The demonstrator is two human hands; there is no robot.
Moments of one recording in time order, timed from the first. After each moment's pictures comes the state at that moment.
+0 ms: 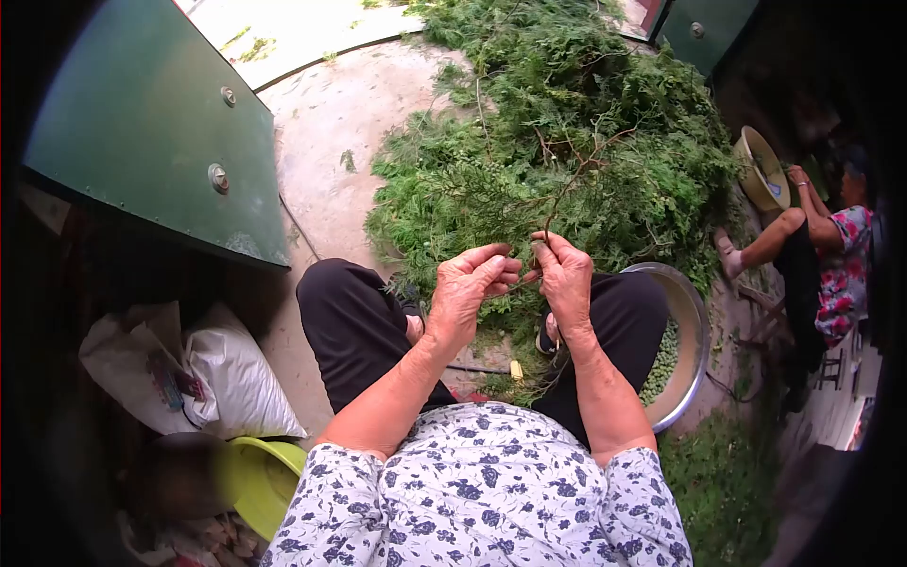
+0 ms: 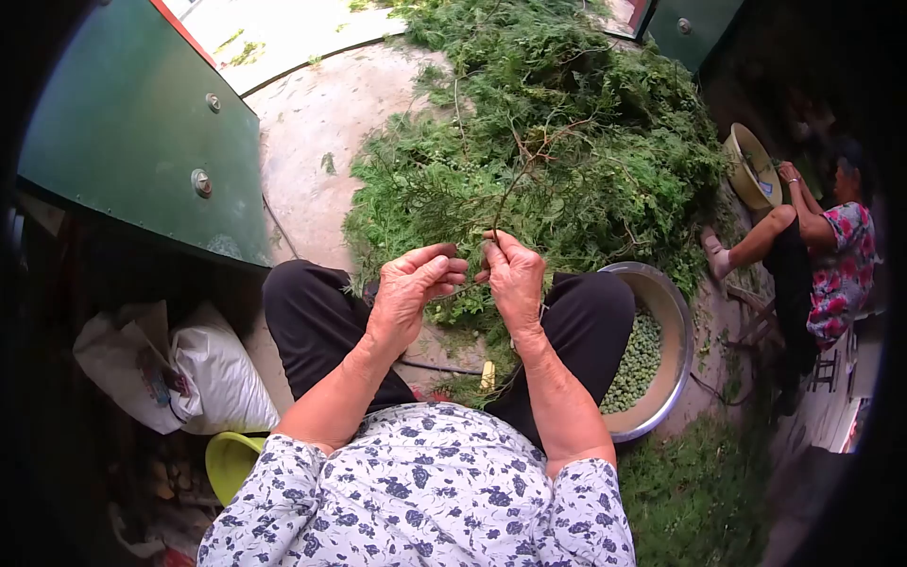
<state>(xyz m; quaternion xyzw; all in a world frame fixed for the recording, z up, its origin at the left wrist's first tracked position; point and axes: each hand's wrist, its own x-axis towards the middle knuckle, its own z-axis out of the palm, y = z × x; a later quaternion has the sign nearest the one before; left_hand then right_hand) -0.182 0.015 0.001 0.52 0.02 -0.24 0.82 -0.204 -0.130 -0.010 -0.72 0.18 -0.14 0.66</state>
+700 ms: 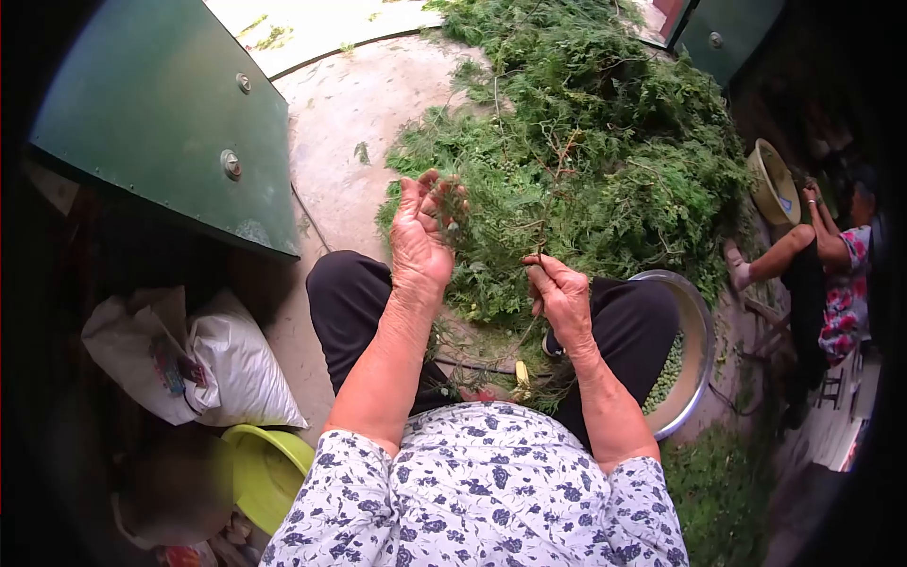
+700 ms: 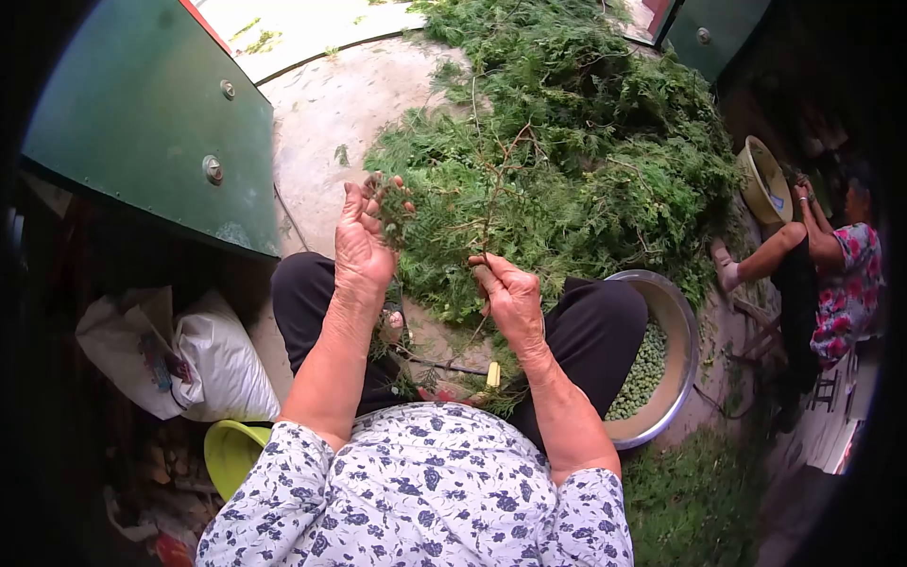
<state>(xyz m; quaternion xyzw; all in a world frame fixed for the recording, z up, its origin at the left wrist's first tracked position) -0.114 0.050 0.016 0.27 0.11 -0.12 0.95 -0.222 -0.120 -0.012 -0.72 0.10 -0.04 0.69</state>
